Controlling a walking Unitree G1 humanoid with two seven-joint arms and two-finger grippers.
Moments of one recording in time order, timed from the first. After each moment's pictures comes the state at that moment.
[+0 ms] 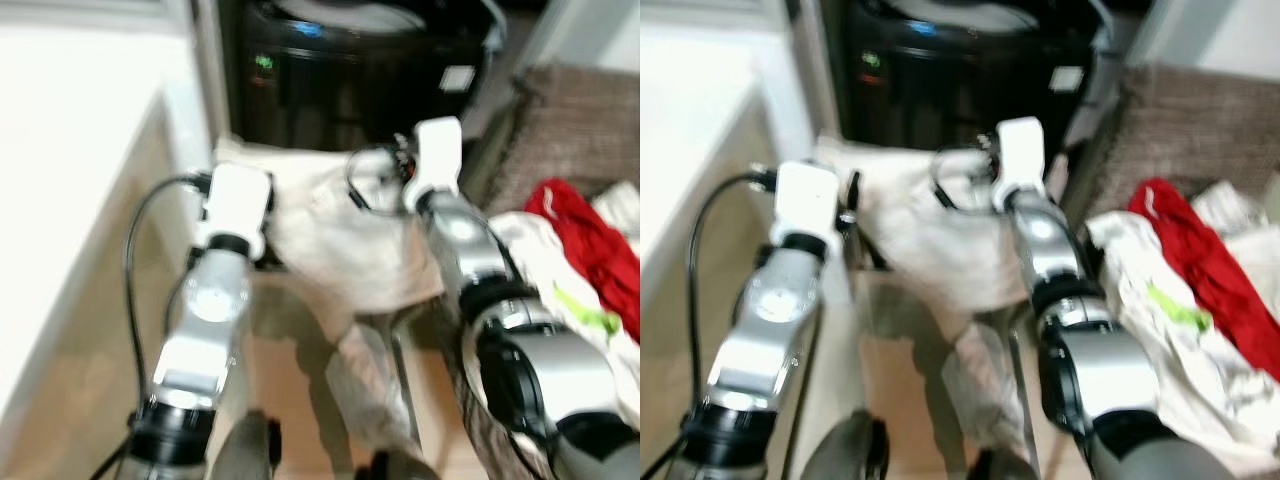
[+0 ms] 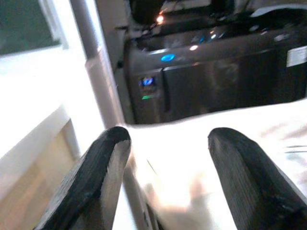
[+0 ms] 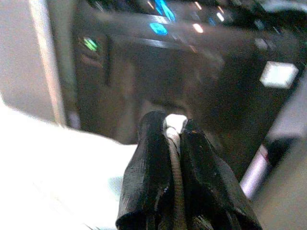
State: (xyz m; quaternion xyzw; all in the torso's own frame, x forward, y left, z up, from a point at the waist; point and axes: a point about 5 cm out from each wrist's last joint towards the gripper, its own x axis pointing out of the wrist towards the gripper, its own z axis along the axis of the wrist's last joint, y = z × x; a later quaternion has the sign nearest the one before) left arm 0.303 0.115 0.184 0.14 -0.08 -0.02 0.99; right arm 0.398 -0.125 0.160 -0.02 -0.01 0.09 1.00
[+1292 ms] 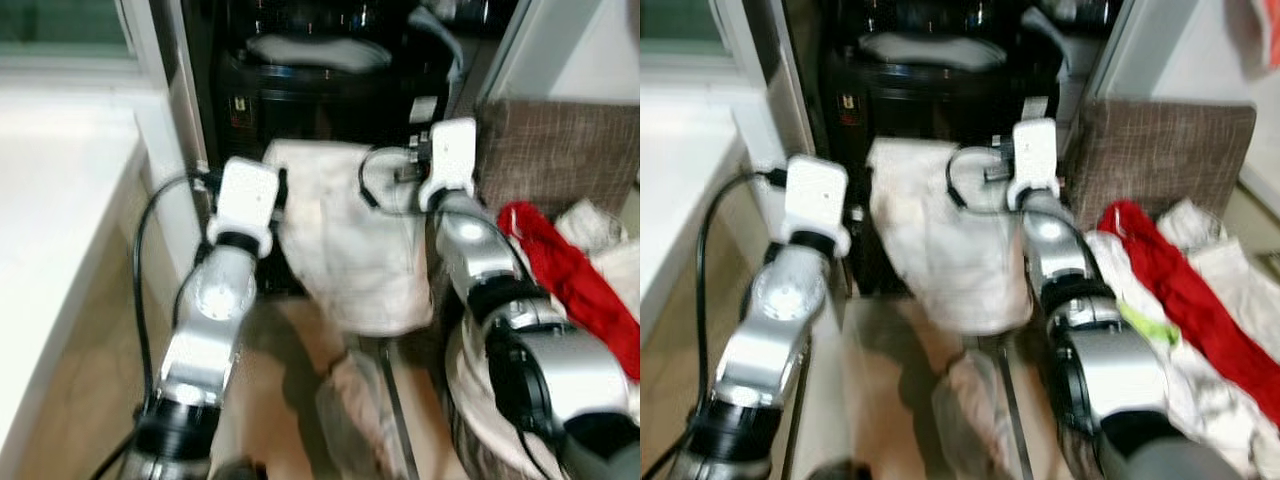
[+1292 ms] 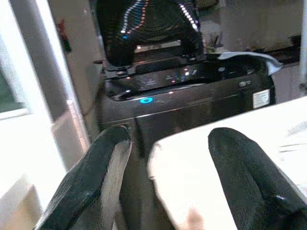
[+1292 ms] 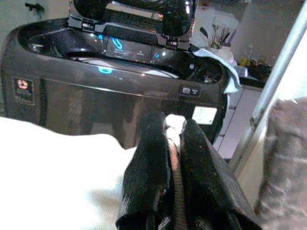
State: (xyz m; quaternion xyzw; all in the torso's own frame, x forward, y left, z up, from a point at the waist) left arm 0.305 0.108 0.189 0.13 -0.11 -0.05 0.98; right arm 0.400 -0.141 0.176 -0.06 -0.06 0.04 1.00
